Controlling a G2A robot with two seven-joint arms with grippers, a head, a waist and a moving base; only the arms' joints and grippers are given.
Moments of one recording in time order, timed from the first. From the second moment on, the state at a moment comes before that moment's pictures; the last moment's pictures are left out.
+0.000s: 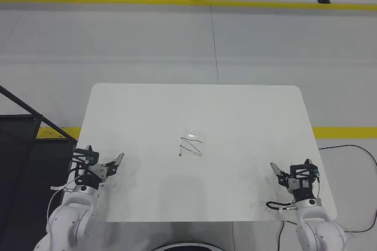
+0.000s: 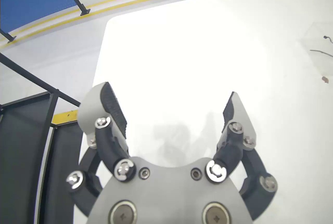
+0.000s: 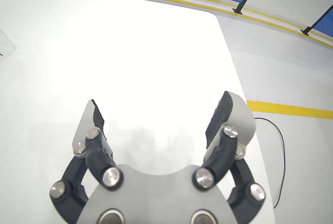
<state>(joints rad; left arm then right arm) 1.73 -1.15 -1.60 -1.80 1.33 0.00 0.00 -1.73 -1.15 1.60 -1.80 -1.33 0.00 0.00</state>
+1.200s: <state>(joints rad) 1.62 -1.11 -1.71 -1.85 1.01 -0.67 -0.23 -1.73 -1.15 1.60 -1.80 -1.33 0.00 0.00</state>
